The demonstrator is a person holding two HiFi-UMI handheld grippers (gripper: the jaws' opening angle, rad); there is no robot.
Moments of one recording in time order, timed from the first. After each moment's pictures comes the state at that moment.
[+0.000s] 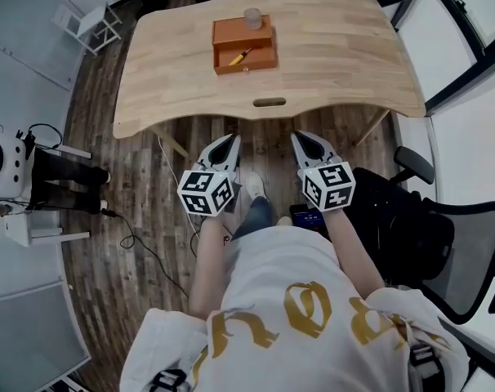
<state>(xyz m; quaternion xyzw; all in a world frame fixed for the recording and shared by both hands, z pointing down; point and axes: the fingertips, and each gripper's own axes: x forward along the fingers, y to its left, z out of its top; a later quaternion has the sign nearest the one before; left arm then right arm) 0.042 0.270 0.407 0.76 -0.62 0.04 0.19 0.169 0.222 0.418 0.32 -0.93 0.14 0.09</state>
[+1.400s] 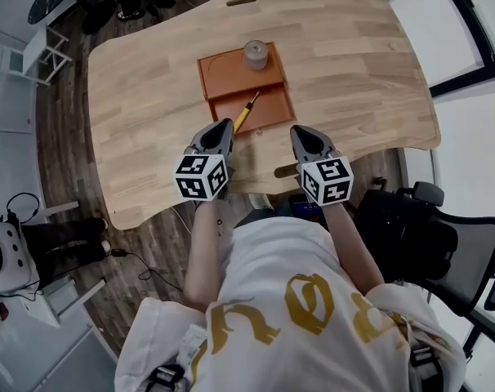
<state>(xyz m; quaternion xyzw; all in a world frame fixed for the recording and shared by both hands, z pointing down) -0.152 -0.064 0.477 0.79 -0.54 0.09 0.26 0.001 -0.067 0.488 0.41 -0.88 0.19 0.18</state>
